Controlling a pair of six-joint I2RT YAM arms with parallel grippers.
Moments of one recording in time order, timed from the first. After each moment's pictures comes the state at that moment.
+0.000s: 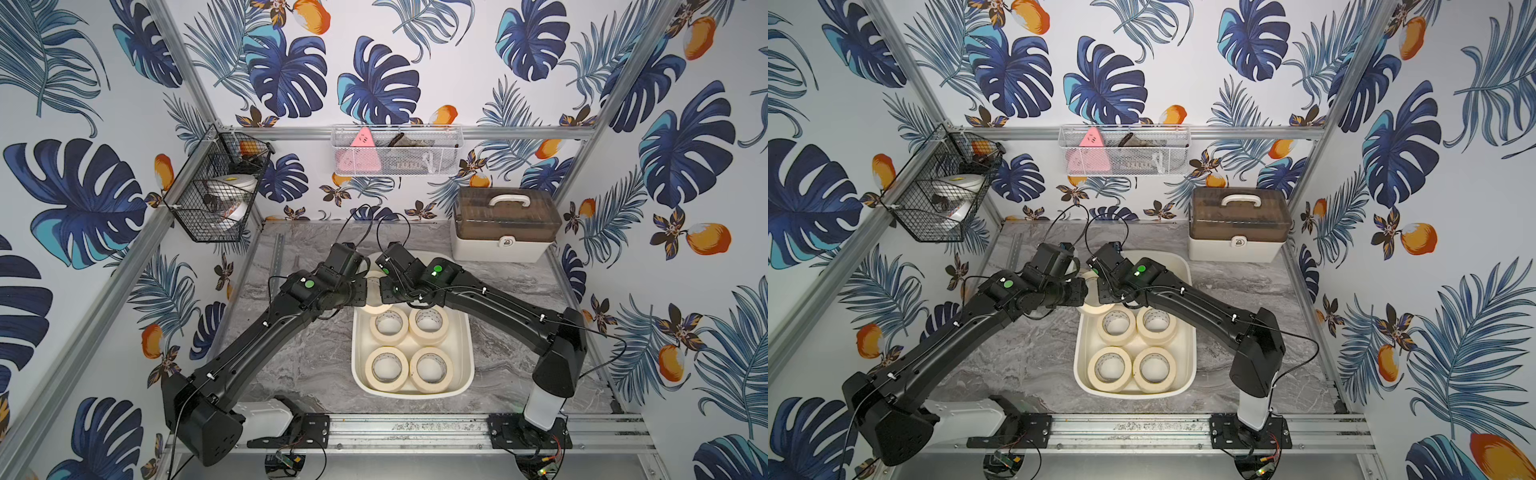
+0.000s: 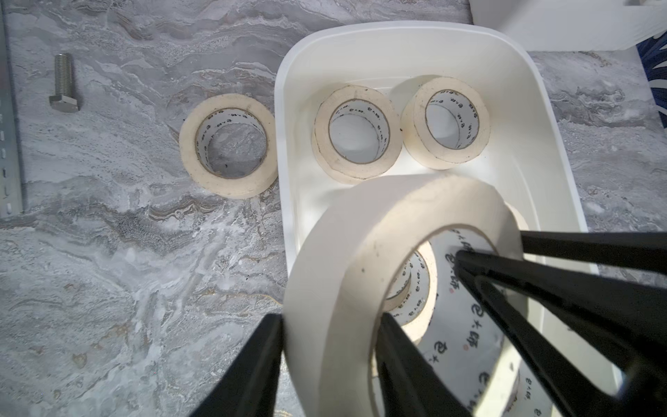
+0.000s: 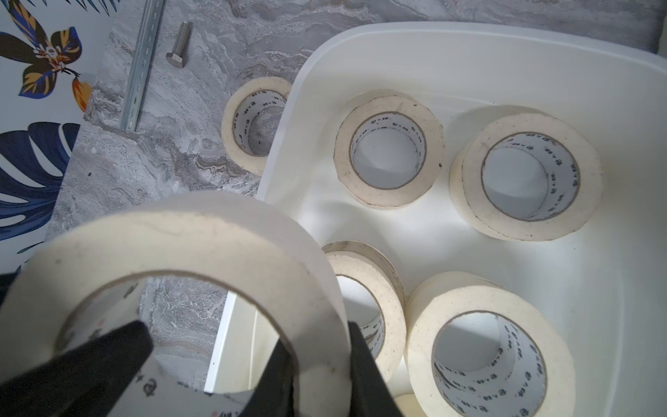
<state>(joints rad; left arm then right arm) -0.51 1.28 1.26 -0.91 -0.14 -0.45 0.97 1.81 1.73 -0.89 0.25 0.67</state>
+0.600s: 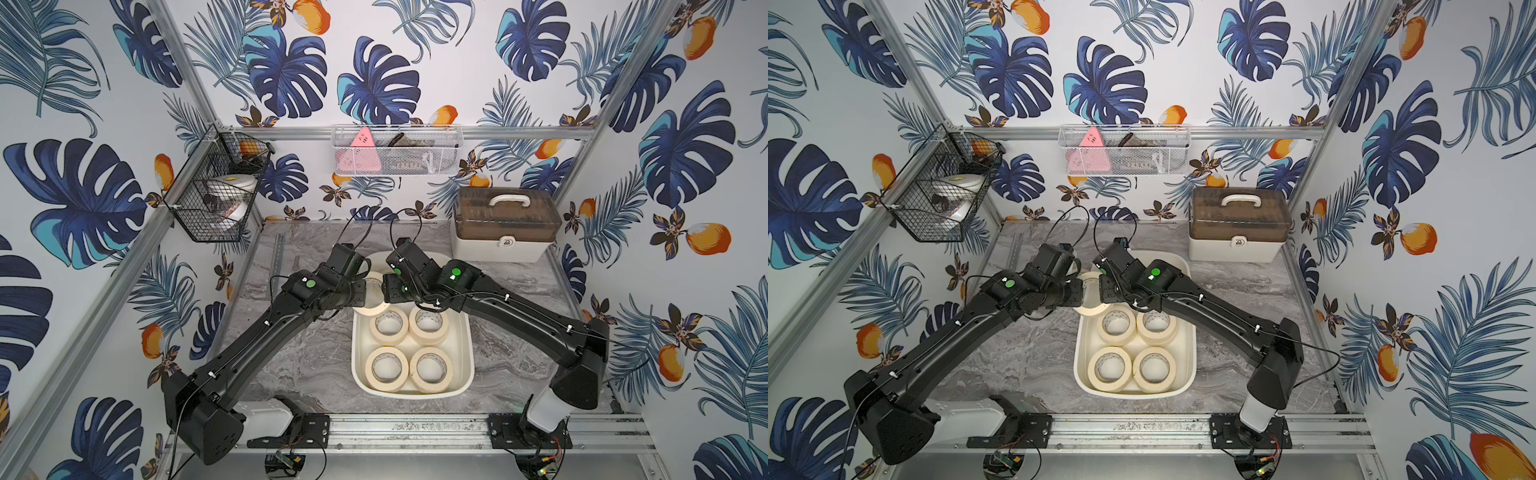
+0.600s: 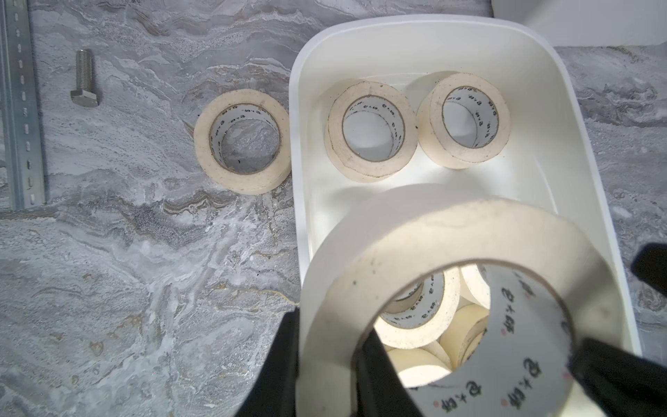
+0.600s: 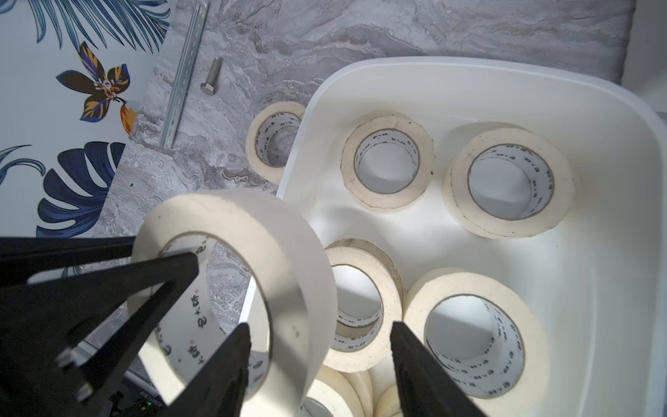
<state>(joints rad) -0.52 1.30 1.28 -0.94 -0.16 -0.46 0.98 1.67 1.67 -0.88 0.27 0.67</state>
